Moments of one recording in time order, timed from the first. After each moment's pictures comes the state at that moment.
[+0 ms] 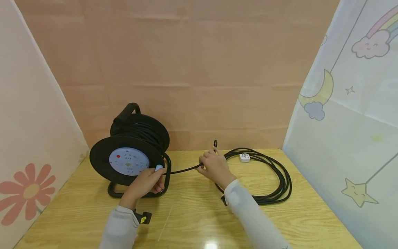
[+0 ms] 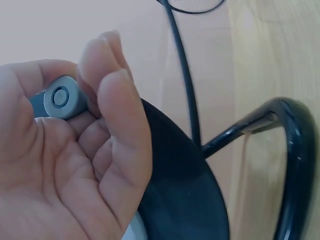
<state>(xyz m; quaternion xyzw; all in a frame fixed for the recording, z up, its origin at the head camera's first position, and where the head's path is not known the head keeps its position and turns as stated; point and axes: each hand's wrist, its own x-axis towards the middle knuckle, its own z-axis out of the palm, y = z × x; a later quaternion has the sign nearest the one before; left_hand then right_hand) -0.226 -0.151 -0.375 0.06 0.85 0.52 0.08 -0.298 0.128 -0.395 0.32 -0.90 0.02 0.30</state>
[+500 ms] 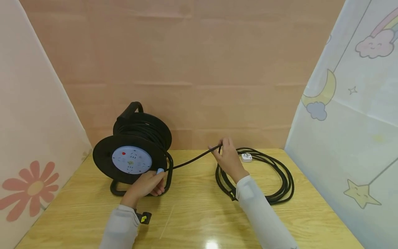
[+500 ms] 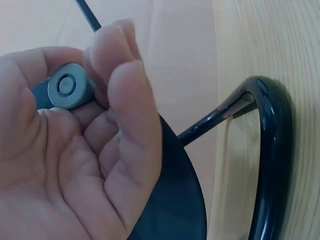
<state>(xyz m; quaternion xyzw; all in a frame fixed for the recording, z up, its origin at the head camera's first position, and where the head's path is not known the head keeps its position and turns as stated) -0.227 -0.162 -0.390 0.08 0.85 0.50 0.11 -0.304 0.155 -0.369 0.20 -0.90 0.31 0.24</state>
